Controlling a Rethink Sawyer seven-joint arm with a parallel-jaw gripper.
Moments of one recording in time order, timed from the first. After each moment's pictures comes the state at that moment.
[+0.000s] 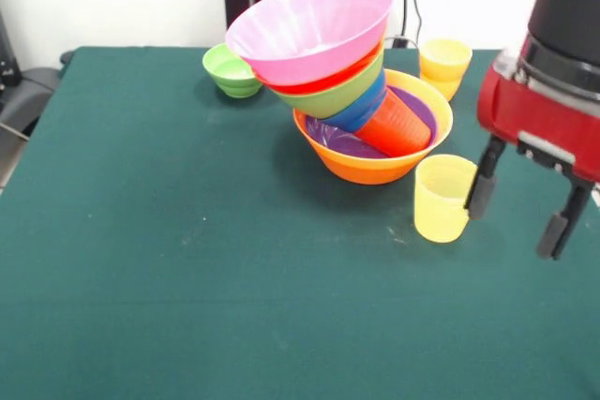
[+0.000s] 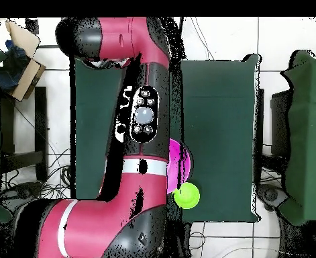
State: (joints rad) arm 0.05 -0.17 -0.24 0.49 0.11 1.12 2.50
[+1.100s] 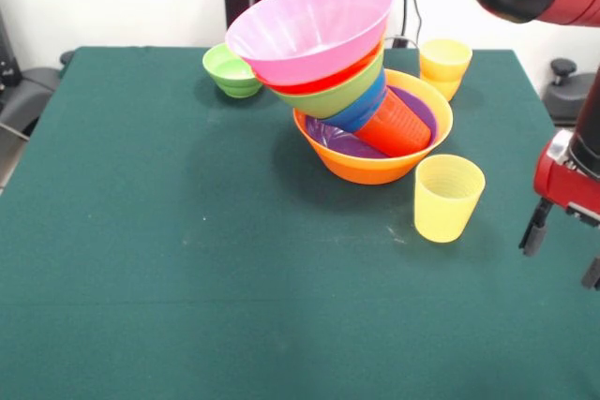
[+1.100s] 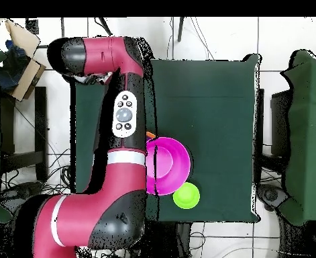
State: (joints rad) arm 0.12 -0.05 -0.25 0.48 0.19 1.11 2.50
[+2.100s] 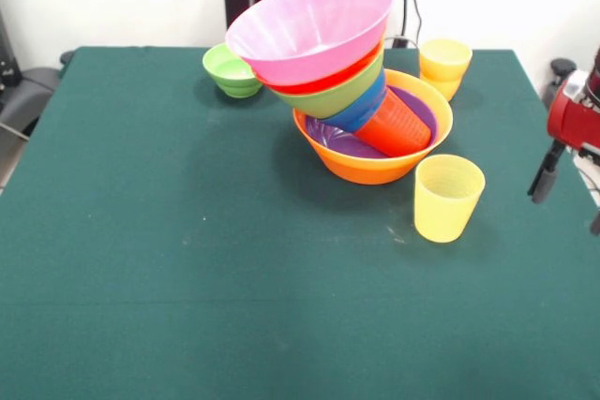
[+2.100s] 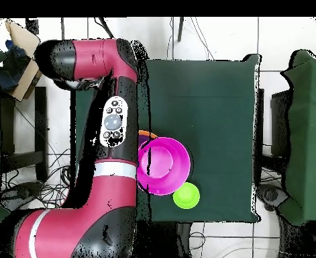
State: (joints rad) arm 0.16 -0.17 -0.28 0.64 0.20 1.11 2.50
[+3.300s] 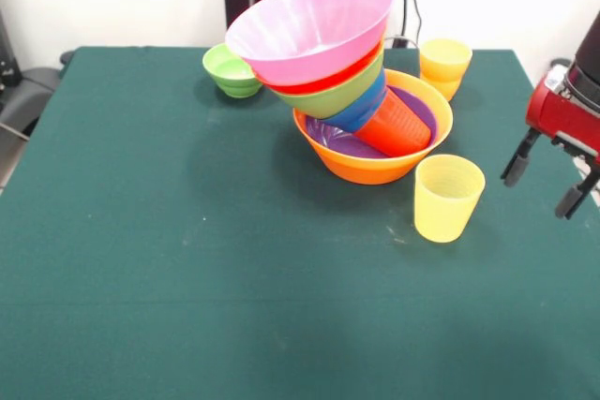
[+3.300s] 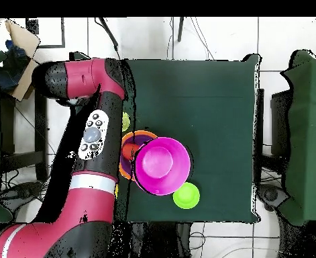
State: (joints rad) arm 0.25 -0.18 -0.39 0.80 0.20 1.01 2.50
